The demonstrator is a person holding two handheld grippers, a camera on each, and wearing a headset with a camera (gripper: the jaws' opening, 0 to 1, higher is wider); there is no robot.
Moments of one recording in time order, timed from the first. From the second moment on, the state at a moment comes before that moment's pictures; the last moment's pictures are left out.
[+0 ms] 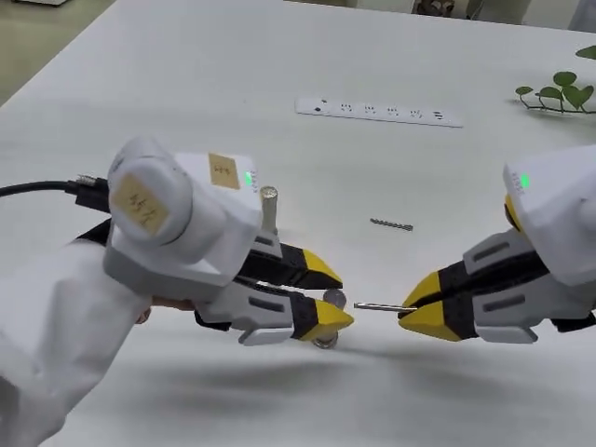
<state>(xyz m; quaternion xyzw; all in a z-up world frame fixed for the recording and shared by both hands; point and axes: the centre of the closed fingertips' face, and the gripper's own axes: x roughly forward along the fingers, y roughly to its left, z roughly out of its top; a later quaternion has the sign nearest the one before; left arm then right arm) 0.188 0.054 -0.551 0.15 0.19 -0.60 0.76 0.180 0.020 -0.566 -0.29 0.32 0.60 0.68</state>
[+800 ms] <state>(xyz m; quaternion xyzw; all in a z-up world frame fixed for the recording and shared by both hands) 0.186 0.057 -0.550 0.15 0.19 -0.59 0.77 0.176 0.029 -0.566 -0.29 0.32 0.61 0.67</state>
